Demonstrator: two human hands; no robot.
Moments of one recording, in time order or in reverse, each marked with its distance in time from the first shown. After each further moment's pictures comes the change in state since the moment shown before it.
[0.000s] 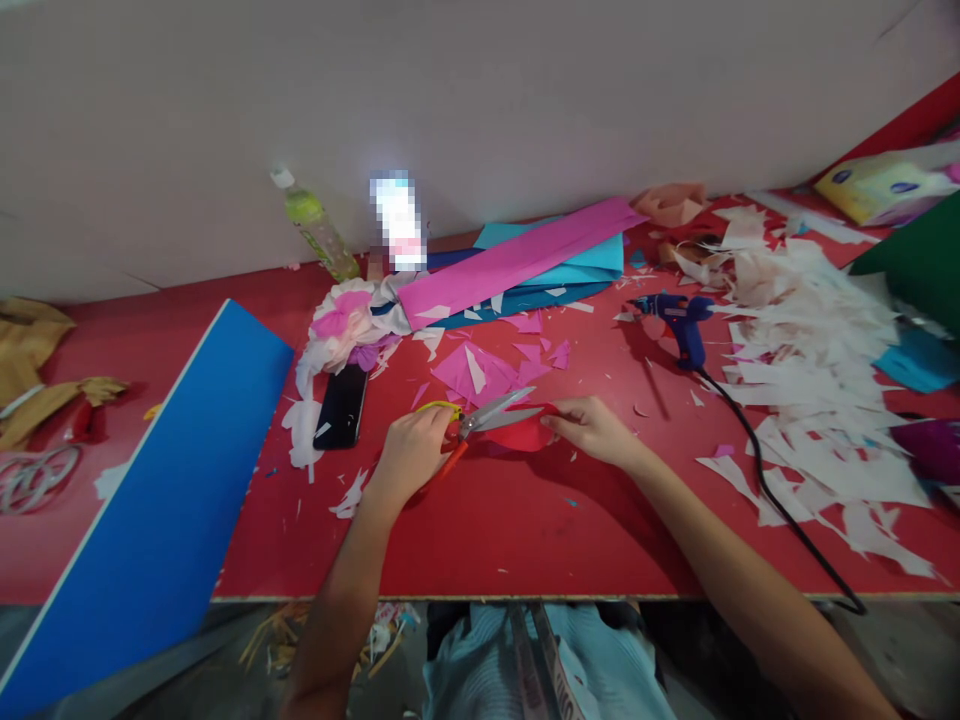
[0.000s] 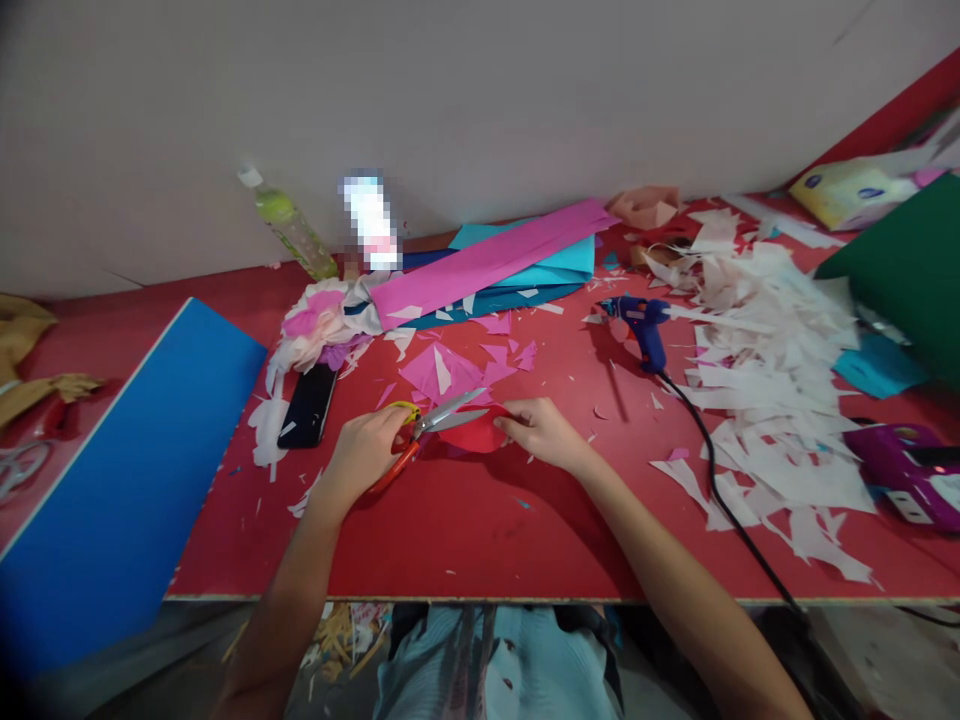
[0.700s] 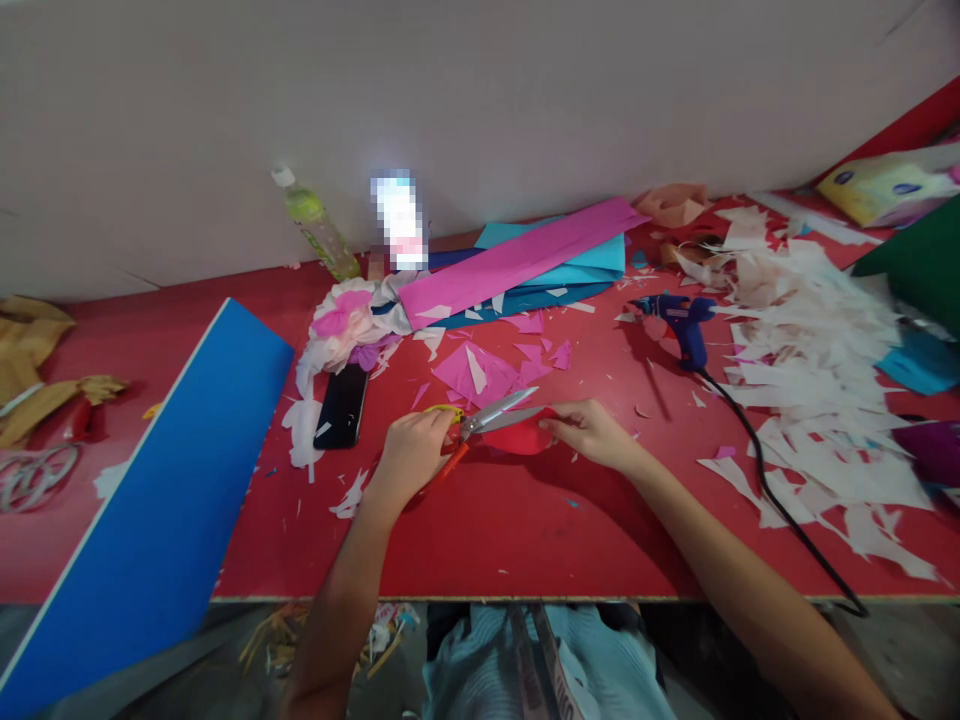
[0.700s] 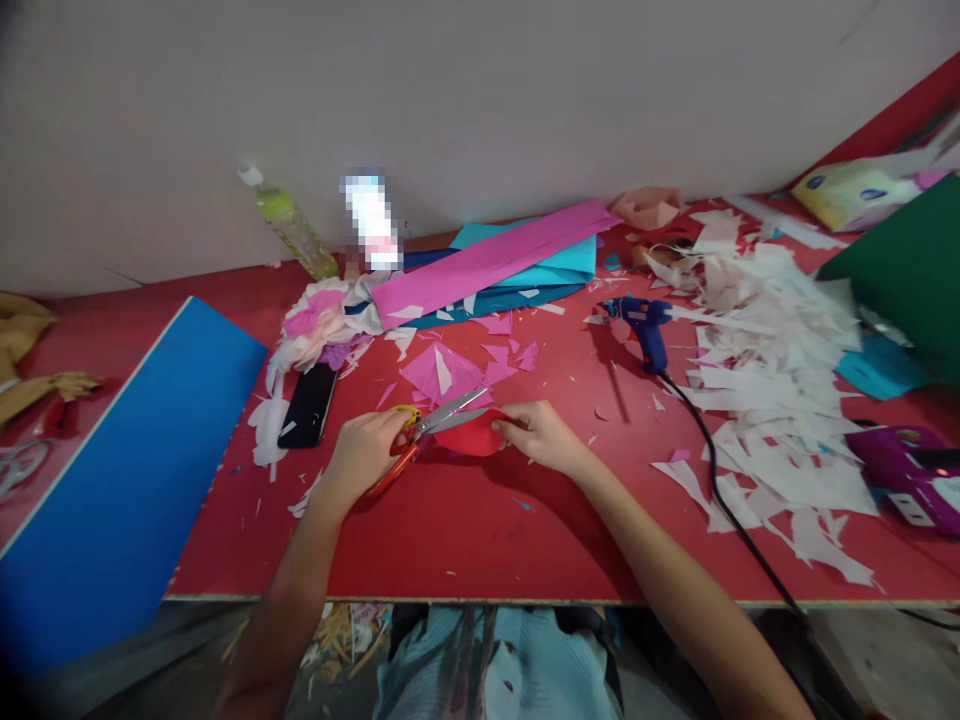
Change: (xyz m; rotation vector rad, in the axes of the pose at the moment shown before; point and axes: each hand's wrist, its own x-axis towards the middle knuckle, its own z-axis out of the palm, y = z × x) left_hand 0.000 0.002 -0.002 0.007 -0.006 -0.006; right_hand -0.002 -0.003 0.002 -0.027 -0.017 -0.027
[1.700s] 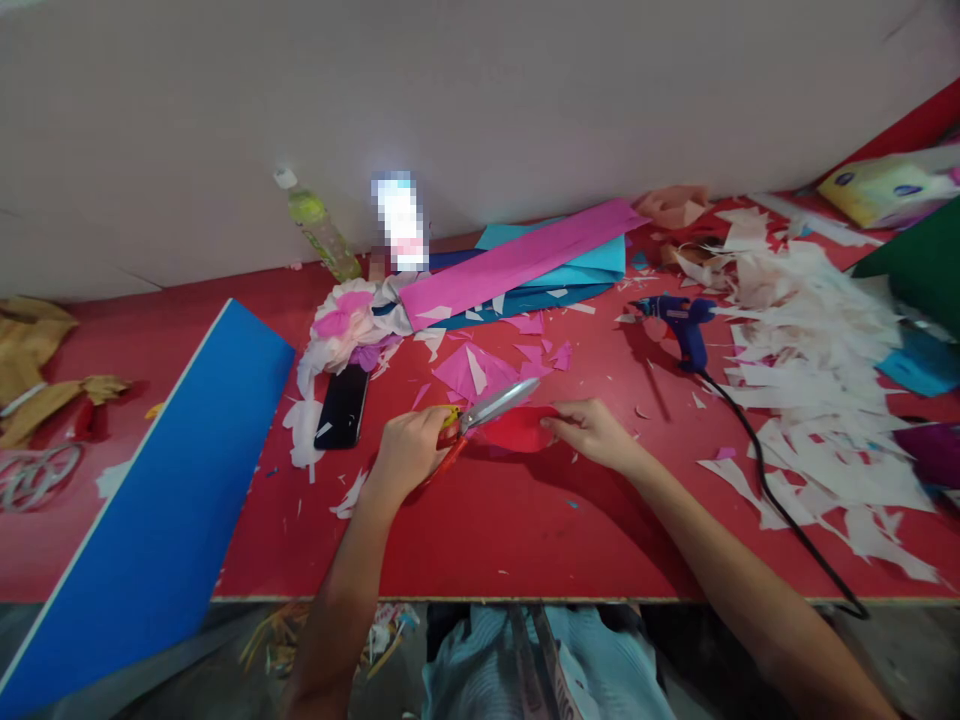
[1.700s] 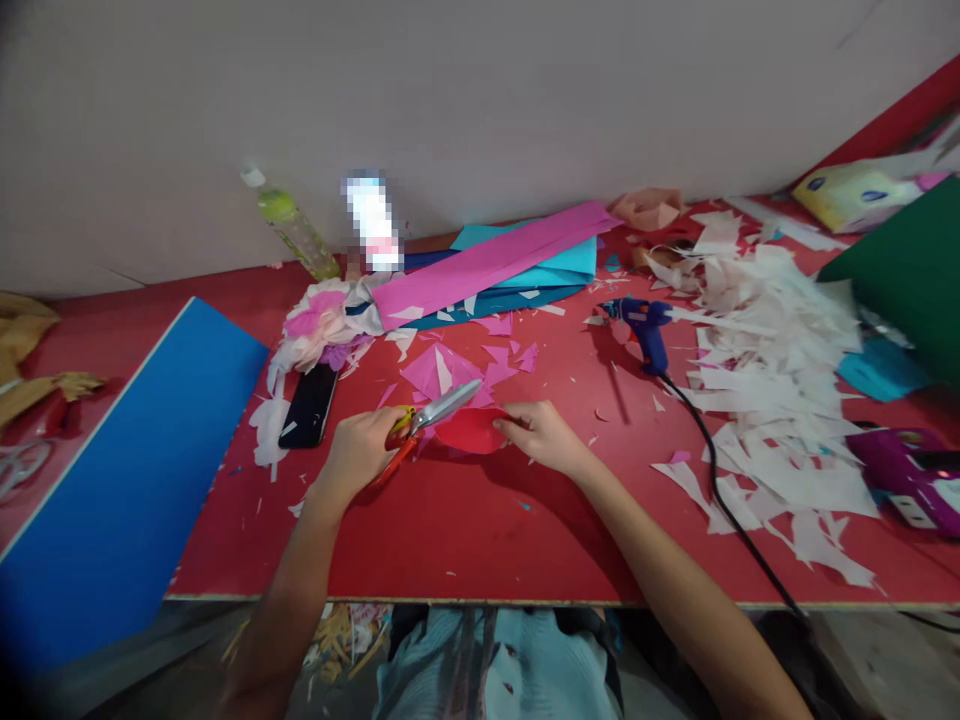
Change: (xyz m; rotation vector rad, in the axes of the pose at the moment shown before) left_hand -0.001 -0.006 0.000 -0.010 0.064 -0.018; right_hand 0.001 -0.001 -0.001 -0.058 0.061 -0.010
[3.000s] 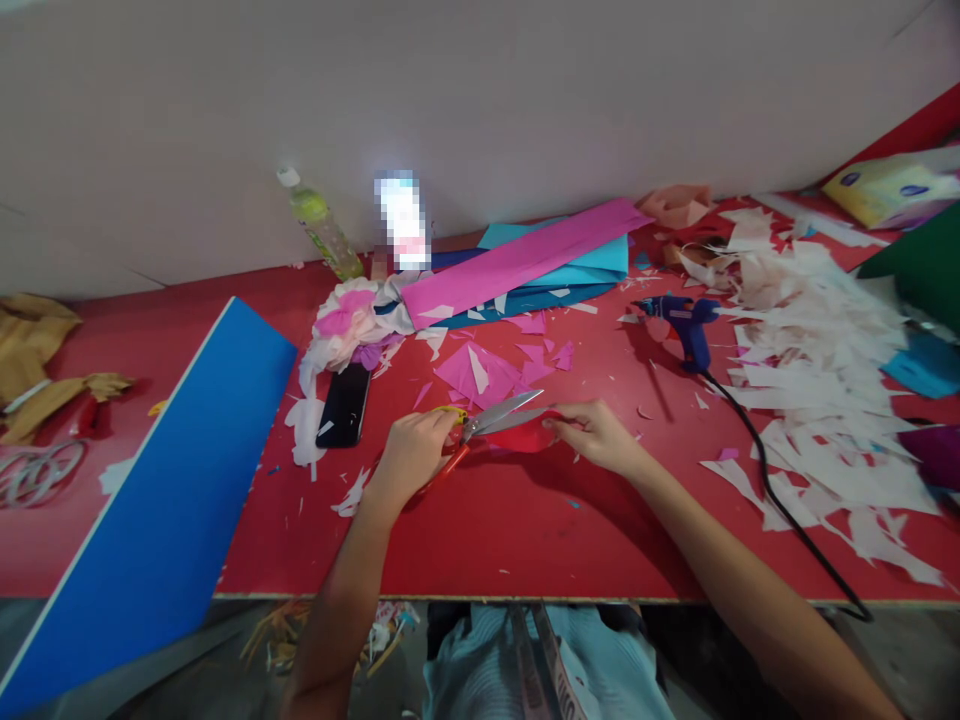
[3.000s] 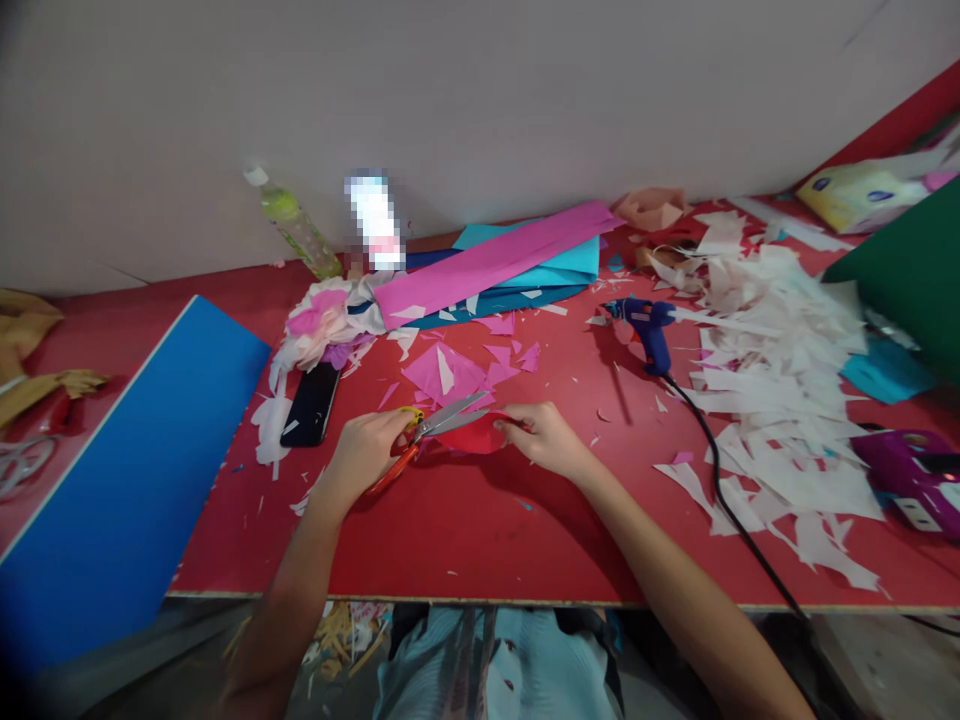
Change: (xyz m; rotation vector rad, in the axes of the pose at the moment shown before) left_hand 0.001 0.004 -0.001 -0.030 -0.031 0.081; right_hand -0.003 -0.008 0.001 0.001 0.010 -0.034
